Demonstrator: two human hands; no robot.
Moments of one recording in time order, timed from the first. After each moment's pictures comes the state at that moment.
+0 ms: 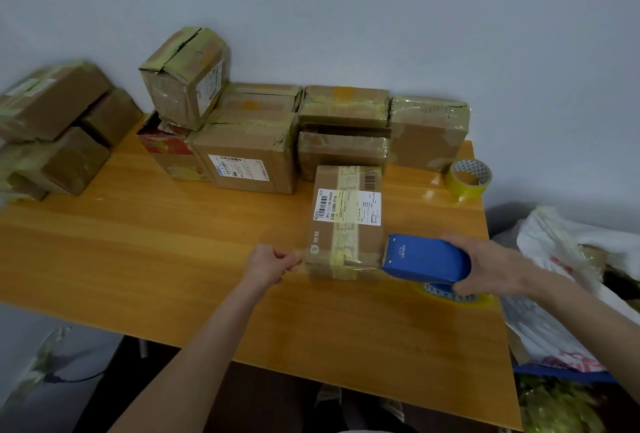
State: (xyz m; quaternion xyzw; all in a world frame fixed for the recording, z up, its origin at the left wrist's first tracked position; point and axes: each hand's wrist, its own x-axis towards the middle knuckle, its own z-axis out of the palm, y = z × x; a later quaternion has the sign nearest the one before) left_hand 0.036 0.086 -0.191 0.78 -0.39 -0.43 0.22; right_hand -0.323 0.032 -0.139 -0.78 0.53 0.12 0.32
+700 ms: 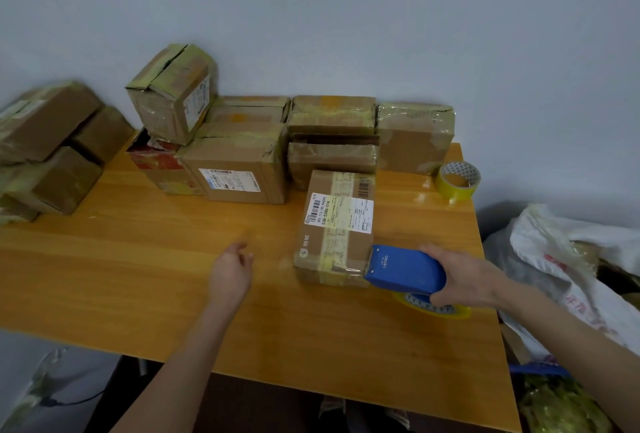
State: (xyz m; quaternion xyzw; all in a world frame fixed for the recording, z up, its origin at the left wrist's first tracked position) left_hand 0.072 0.088 -0.203 0.85 -0.46 -0.19 0.19; right_hand -0.304 0.044 -0.151 -0.78 0.53 0.13 0.29
